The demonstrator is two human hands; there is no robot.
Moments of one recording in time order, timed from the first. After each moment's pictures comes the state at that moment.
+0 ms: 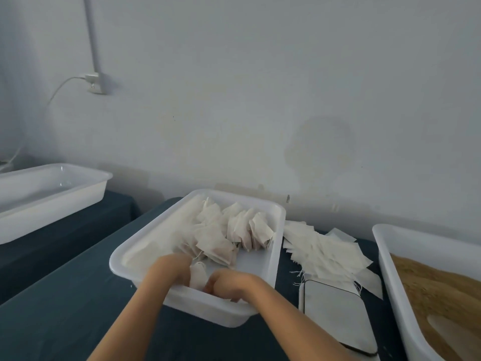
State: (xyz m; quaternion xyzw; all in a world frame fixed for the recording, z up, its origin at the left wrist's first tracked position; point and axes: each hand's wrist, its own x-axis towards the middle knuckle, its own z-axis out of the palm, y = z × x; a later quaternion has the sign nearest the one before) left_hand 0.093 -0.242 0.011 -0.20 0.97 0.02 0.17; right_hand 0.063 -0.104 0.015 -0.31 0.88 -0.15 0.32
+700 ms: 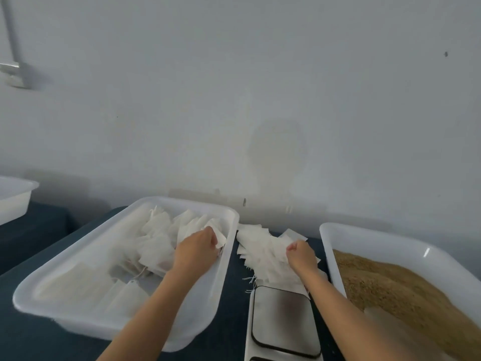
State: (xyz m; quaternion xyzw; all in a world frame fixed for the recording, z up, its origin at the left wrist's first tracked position) left_hand 0.015 -0.126 0.028 -0.09 0.96 0.21 -0.16; right_hand -0.073 0.096 -0.002 0.06 0.93 -0.37 -0.05
